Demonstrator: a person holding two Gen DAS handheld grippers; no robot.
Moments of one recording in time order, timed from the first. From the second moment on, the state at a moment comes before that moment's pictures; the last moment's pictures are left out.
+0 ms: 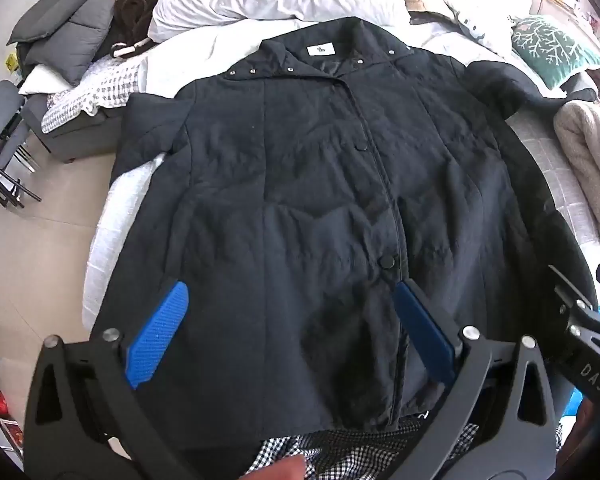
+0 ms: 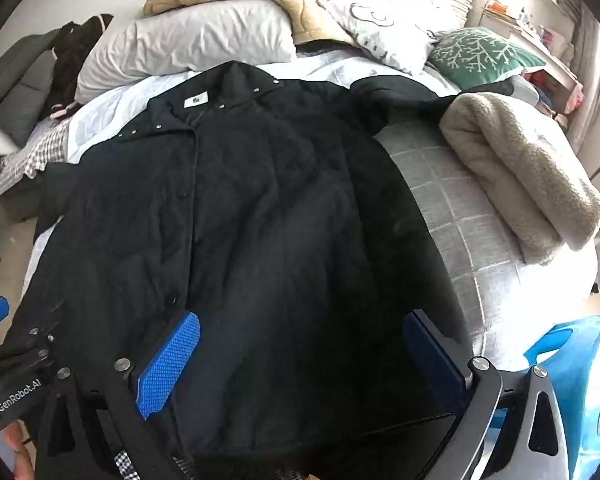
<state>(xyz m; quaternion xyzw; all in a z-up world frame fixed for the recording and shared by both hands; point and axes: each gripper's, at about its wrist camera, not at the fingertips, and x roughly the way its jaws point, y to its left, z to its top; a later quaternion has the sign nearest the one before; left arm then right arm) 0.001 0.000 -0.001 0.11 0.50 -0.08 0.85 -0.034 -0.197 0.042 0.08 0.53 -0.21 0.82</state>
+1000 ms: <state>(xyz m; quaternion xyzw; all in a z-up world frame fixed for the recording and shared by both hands) -0.003 -0.004 -0.020 0.11 0.52 -0.10 0.84 -0.037 -0.193 0.036 0.10 0.54 -0.20 0.81</state>
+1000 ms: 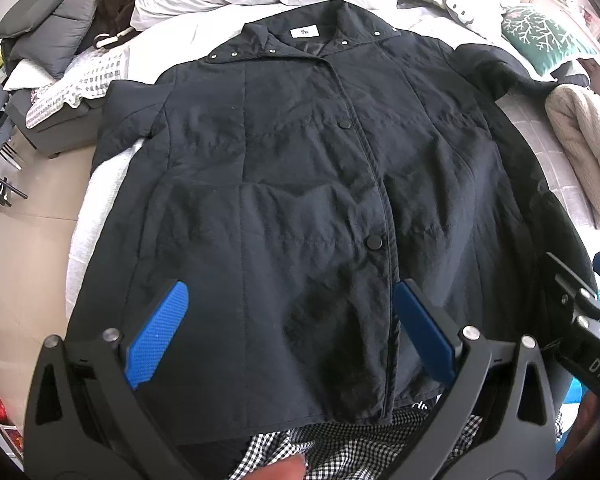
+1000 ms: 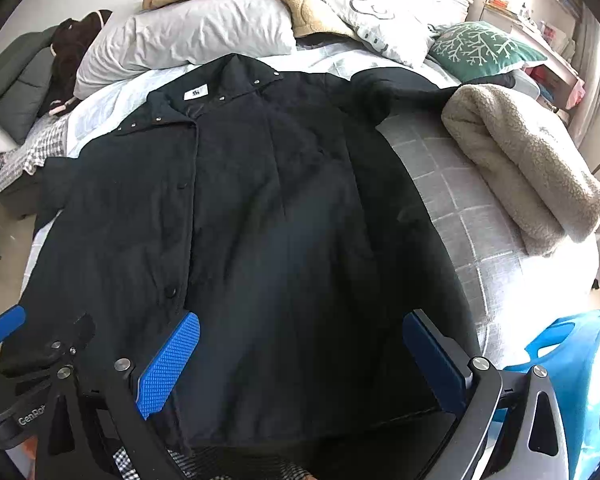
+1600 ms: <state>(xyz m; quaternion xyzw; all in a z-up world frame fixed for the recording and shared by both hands) -0.002 -0.003 -0.021 0.11 0.52 -0.10 0.84 -0.035 -0.194 0.033 0.10 0.54 -0.20 0.81</state>
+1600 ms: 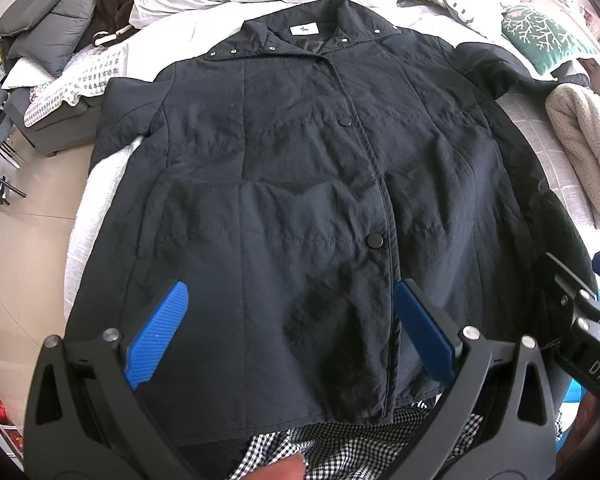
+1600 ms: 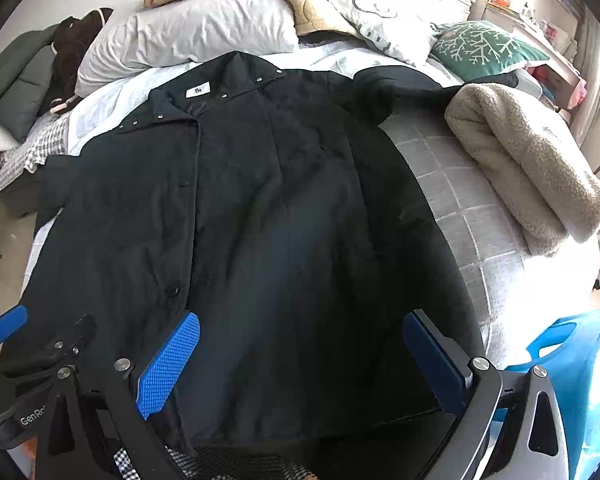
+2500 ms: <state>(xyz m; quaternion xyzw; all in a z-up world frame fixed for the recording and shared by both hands) -0.002 -0.002 -0.023 0.11 0.52 -0.09 0.84 -0.035 -0.194 0.033 0.10 0.54 -0.20 0.81</state>
